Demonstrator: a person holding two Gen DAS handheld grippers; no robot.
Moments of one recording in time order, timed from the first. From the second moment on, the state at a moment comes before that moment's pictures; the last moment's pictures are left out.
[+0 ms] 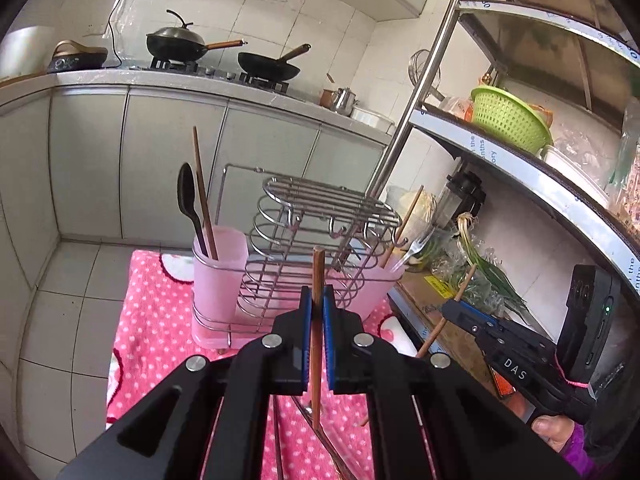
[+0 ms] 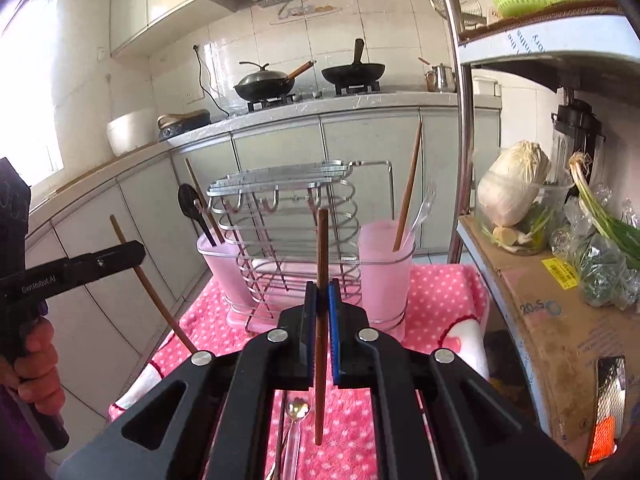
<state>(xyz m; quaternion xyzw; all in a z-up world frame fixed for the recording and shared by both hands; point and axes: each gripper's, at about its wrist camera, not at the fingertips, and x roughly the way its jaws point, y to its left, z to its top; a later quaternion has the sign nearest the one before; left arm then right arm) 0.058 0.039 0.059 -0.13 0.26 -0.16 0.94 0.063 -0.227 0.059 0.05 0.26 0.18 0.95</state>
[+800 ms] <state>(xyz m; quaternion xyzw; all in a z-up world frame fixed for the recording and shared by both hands) 0.114 0.083 0.178 -0.07 0.12 -0.03 0.99 0.140 -0.274 0.185 0.08 0.11 0.13 0.98</state>
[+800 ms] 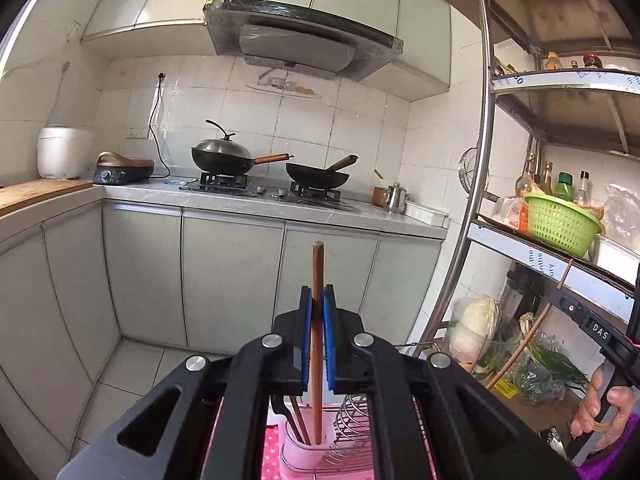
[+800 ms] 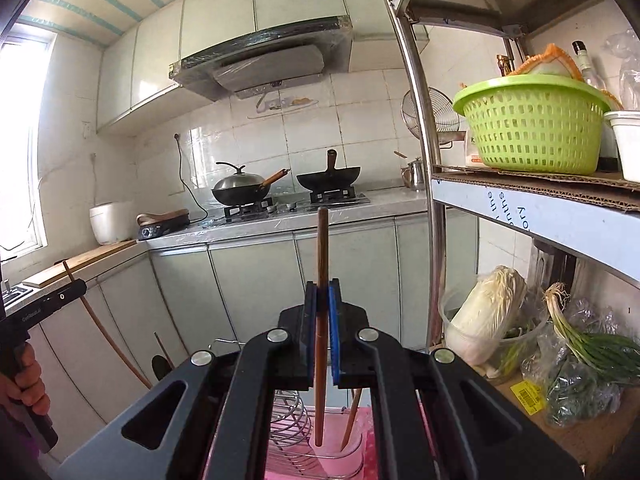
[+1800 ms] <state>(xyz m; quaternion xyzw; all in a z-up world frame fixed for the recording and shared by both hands) 0.168 0.088 0.073 -0.13 0.27 -0.02 0.95 0.178 -0.250 0.085 0.06 0.28 0.14 0.95</state>
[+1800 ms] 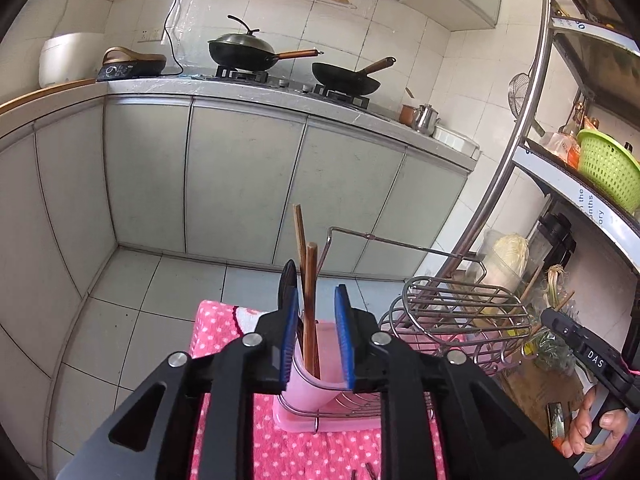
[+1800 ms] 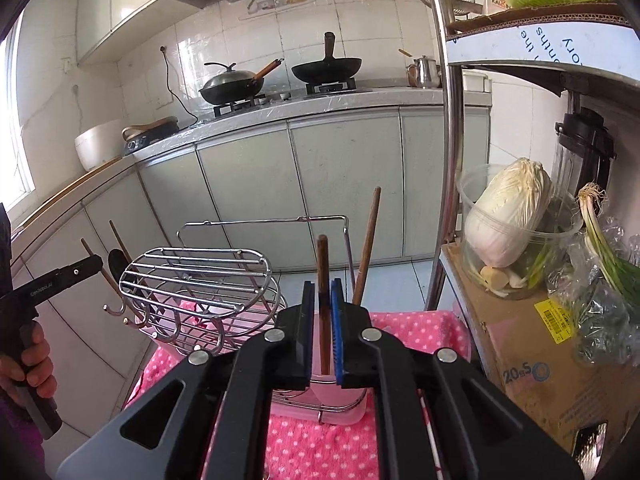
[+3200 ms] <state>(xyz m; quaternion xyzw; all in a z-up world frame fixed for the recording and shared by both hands) 0.113 0.008 -0.097 -0.10 0.55 -0.12 0.82 0.098 -0.218 -0.064 0.12 0.52 0.20 0.82</state>
